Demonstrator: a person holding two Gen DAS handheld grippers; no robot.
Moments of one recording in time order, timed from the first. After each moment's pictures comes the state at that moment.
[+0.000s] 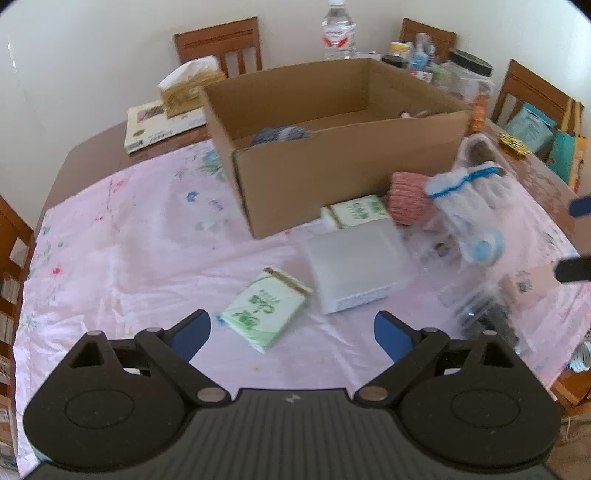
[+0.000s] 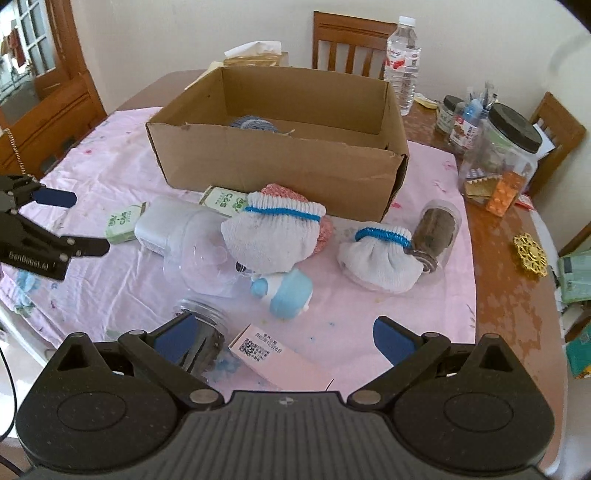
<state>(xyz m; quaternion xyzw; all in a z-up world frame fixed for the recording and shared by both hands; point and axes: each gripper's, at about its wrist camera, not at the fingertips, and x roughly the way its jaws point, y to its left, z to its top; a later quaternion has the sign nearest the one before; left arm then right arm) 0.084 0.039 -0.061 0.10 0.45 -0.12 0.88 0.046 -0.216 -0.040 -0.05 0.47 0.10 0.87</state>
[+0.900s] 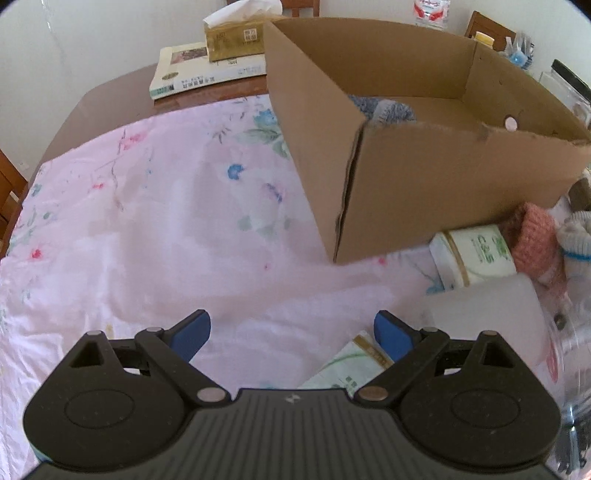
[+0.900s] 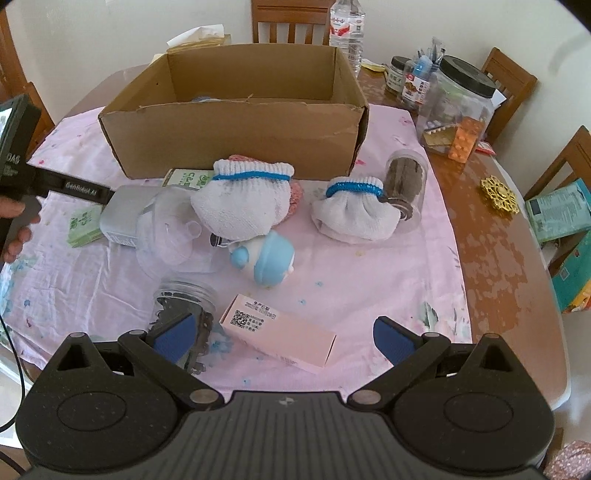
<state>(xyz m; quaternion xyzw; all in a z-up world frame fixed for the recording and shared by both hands) 0.178 0.068 -0.116 0.05 0.50 -0.07 0.86 0.033 -0.208 -0.057 -0.01 0.50 0.01 0.87</state>
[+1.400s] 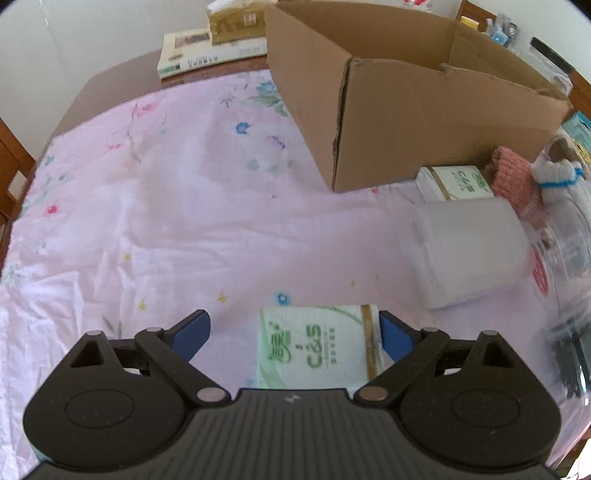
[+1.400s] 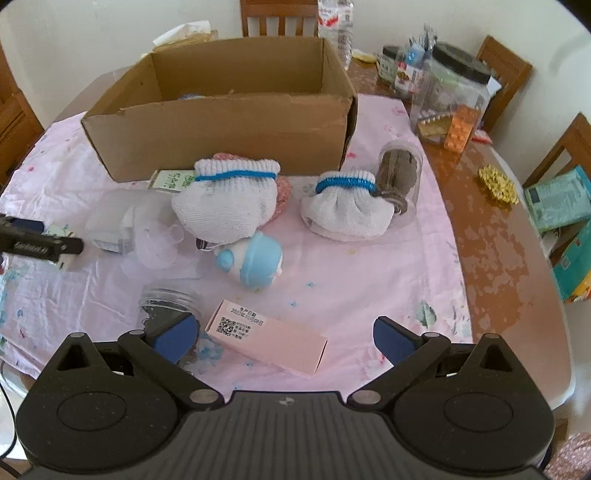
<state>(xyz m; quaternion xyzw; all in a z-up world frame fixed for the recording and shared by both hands) 0.126 0.083 -0.114 0.06 0.51 -0.08 0.86 0.047 -0.218 -0.066 0.01 0.51 0.00 0.86</state>
